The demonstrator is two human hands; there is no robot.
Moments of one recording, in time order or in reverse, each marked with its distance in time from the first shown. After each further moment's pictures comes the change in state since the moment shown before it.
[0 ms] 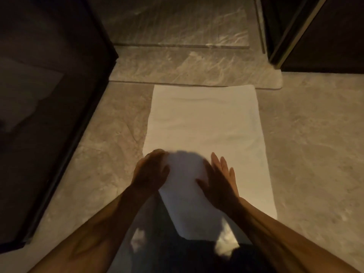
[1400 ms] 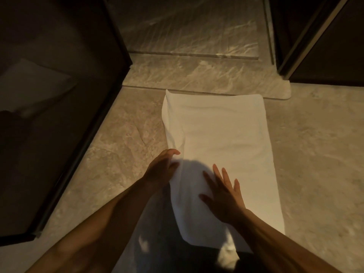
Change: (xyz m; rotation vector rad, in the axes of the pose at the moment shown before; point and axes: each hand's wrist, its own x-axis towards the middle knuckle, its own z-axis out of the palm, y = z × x) left_hand 0.020 0.016 -0.009 -0.110 -0.088 0.012; right_hand -0.009 0.009 0.015 -0.072 -0.099 -0.092
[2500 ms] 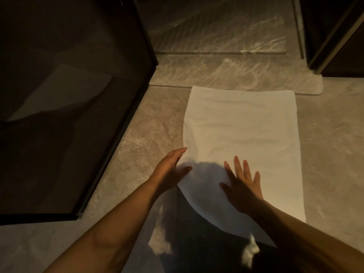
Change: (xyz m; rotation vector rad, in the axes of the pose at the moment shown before) left_hand -0.055 -0.008 -0.045 -0.220 0.016 -0.123; right_hand 0.011 -0.018 0.003 -0.059 0.061 0.019
